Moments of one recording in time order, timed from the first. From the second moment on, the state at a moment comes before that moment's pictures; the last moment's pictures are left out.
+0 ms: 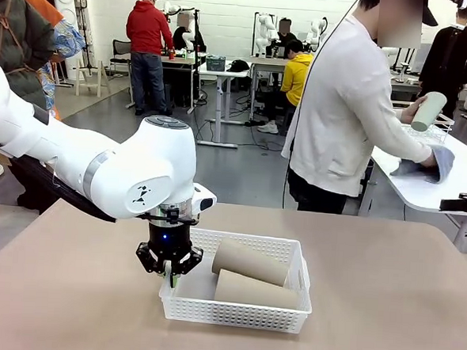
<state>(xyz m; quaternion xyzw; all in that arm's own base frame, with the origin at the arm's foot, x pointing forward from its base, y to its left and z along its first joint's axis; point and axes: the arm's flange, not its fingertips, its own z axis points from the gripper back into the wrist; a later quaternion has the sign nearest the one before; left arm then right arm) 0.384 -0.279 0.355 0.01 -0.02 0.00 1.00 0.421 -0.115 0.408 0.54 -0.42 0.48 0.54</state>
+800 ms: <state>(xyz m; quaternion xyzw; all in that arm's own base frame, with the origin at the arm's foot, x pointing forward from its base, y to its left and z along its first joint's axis) 0.384 -0.279 0.355 0.01 -0.02 0.00 1.00 0.421 -0.117 0.409 0.54 -0.42 0.48 0.54</state>
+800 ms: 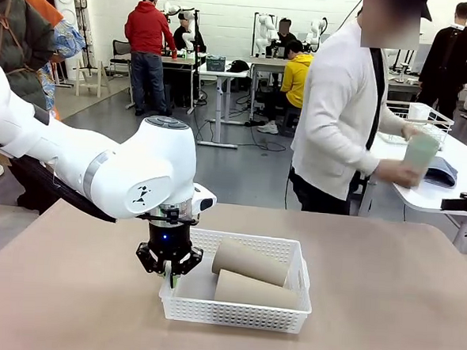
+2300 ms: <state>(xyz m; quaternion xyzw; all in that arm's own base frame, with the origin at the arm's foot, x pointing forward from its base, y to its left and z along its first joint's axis) 0.384 -0.279 0.355 0.01 -0.02 0.00 1.00 0.466 -0.109 0.353 0.54 -0.37 0.51 0.56</state>
